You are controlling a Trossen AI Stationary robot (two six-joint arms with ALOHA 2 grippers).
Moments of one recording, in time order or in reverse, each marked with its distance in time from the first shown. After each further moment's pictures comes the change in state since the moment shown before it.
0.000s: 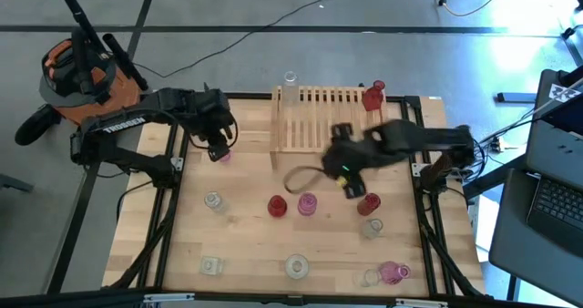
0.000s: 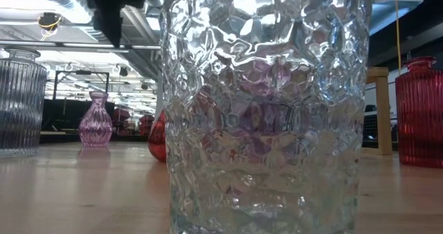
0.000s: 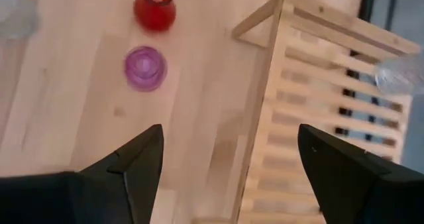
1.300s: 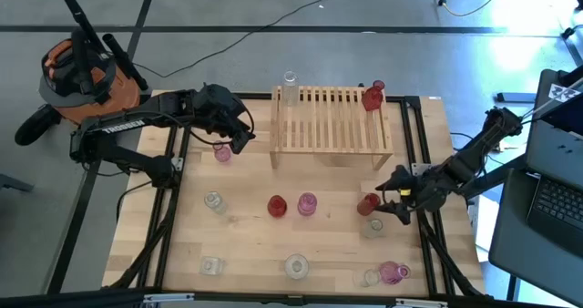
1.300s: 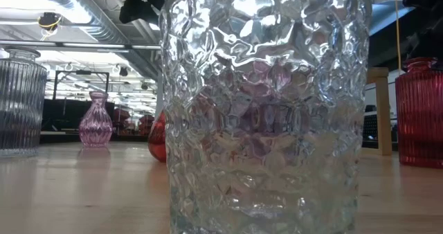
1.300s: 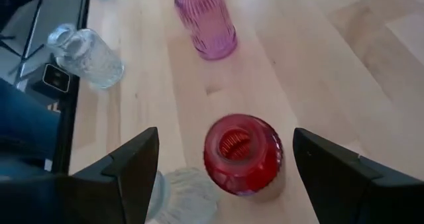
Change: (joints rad) left arm -0.069 0.000 0.000 0.394 -0.041 -0.208; right arm 0.511 -1.097 -1.620 0.901 0.191 0.998
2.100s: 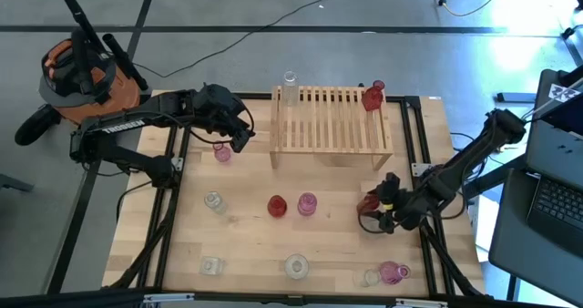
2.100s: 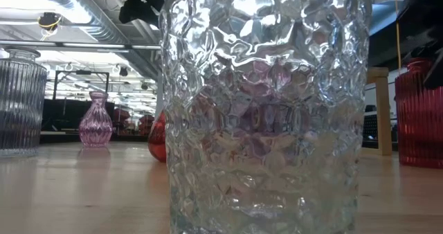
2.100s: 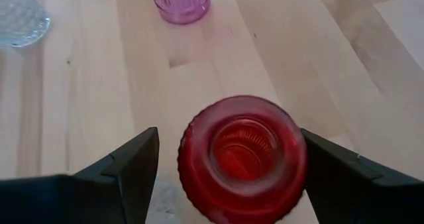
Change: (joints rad) left arm 0.000 0.000 0.000 0.001 -0.032 0.001; right arm 0.000 0.343 0.001 0.100 0.052 0.008
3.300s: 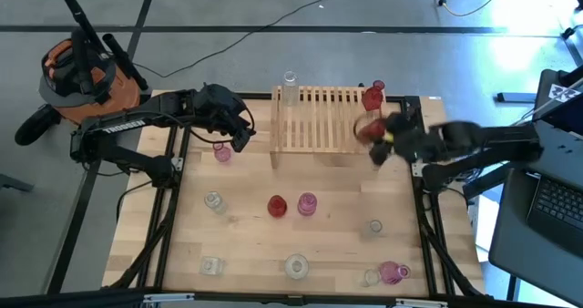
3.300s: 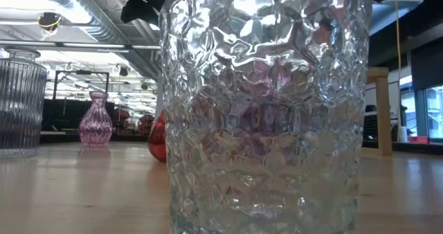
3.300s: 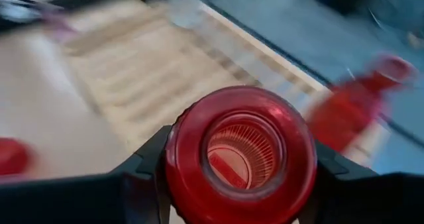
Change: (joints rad) left arm 0.000 0.003 0.000 0.015 -0.022 0.035; right arm -0.628 -0.001 0.662 -0.487 0.183 -0.327
